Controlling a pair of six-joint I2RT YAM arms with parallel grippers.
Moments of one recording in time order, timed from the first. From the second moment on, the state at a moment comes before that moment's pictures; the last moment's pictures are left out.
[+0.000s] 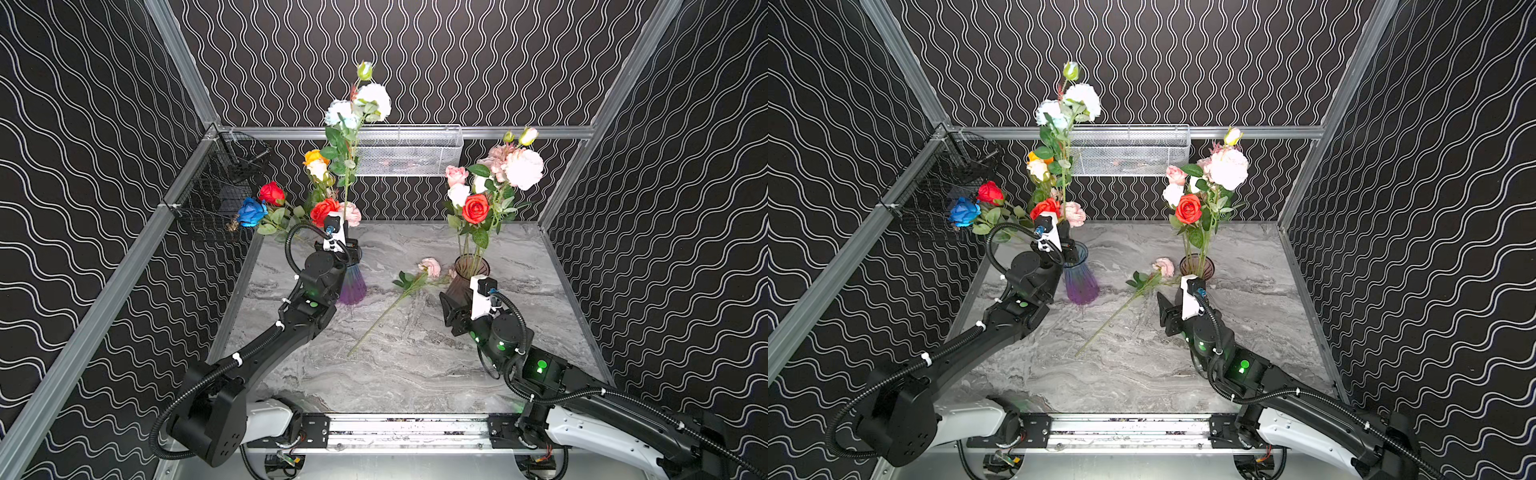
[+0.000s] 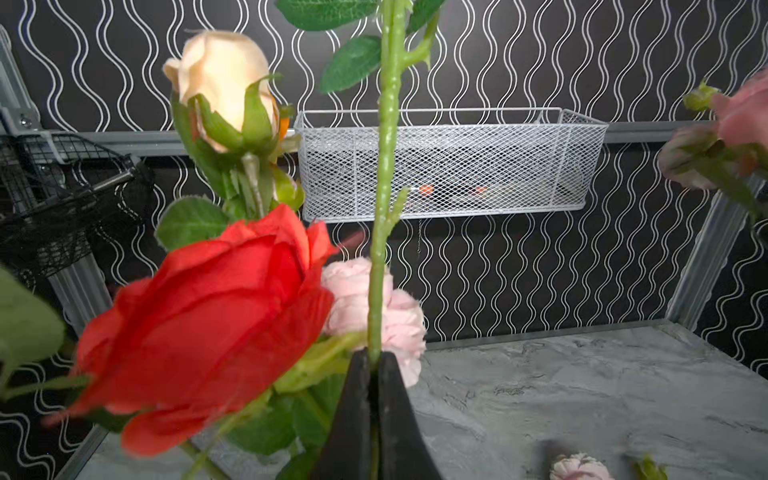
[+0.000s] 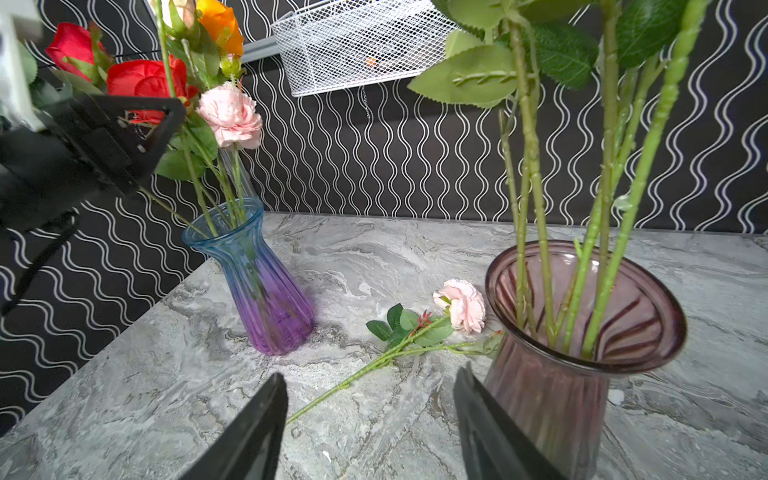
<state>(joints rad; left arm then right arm) -0.47 1.27 0.81 0.60 -0.37 0.03 0.96 0.82 0.57 0.11 0.51 0.27</state>
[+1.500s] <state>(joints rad) -0.48 1.12 0.75 0.51 -0.37 -0.04 0.96 0.83 0.57 0.11 0.50 0.29</state>
